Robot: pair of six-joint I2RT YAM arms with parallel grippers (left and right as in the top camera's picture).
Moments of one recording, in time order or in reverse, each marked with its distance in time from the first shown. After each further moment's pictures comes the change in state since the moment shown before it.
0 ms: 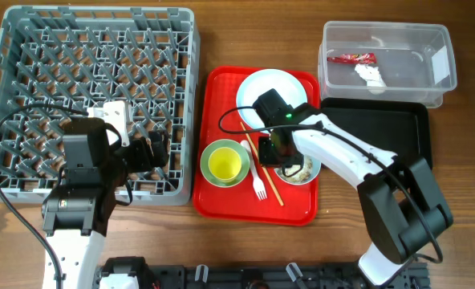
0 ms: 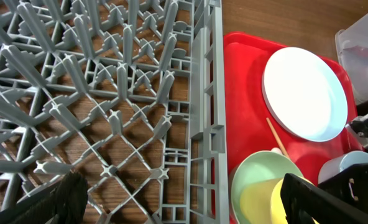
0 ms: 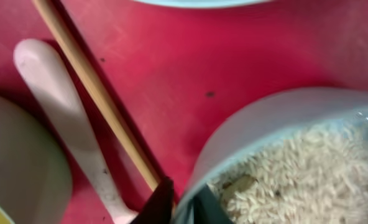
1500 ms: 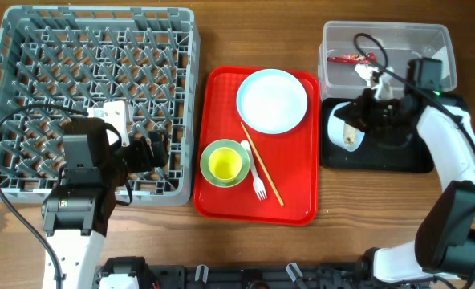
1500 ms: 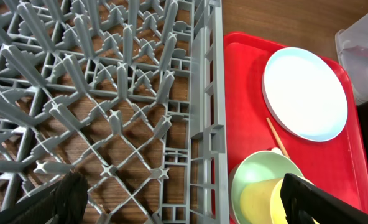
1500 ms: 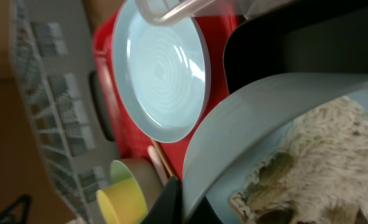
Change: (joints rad) left arm 0.000 0.000 0.000 0.000 0.000 0.000; right arm -0.781 -0.181 -0.036 0.070 -0.671 -0.267
